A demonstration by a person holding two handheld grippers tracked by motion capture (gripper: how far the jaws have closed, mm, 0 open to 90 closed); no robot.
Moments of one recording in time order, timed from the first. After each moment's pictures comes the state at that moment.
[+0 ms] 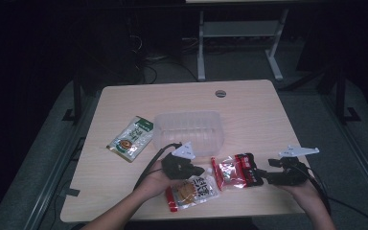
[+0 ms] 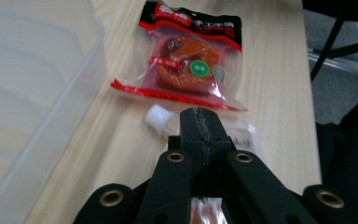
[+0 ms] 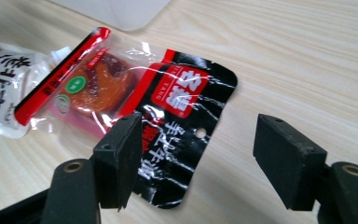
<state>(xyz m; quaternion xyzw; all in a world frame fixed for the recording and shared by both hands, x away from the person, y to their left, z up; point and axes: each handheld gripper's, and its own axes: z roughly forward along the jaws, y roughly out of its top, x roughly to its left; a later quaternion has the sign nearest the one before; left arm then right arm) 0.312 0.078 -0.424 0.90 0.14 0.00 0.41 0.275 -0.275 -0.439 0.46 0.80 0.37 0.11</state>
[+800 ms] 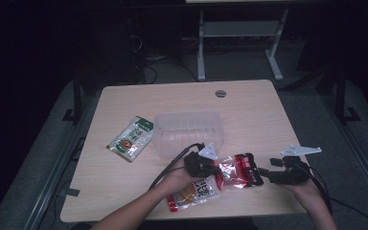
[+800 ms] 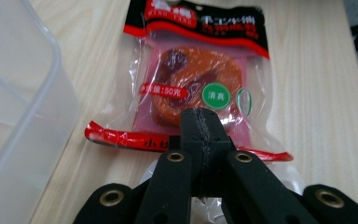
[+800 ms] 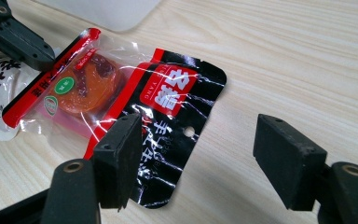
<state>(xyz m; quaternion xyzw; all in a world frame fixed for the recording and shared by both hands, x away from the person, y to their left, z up) 0.327 0.026 -0.454 0.92 0.12 0.00 0.38 0.277 -0.282 -0.442 0.47 0.79 0.38 0.11</state>
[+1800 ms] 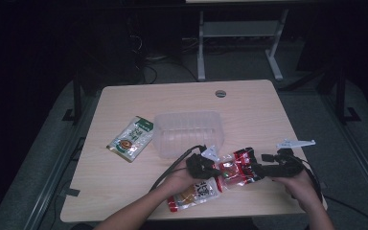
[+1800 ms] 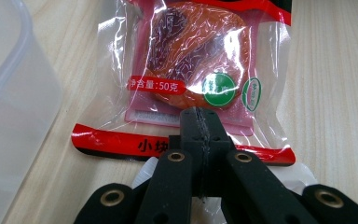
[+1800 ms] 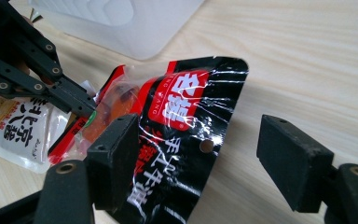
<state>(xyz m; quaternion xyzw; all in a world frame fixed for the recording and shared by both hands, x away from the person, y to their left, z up) 0.330 0.022 -0.466 0.92 0.13 -0.02 0.37 0.301 -0.275 -0.447 0.46 0.78 0.42 0.05</state>
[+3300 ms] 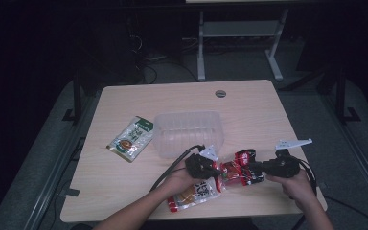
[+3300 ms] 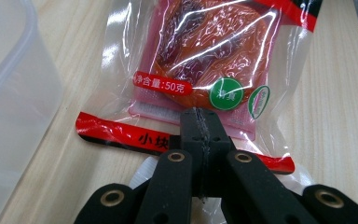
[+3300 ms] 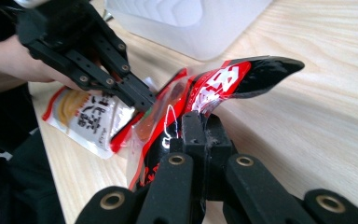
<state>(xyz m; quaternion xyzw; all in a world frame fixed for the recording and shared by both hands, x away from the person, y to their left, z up) 0.332 0.025 -0.467 0.92 0.13 -0.02 0.37 0.301 -0.270 -0.446 0.40 0.78 0.47 -0.04</state>
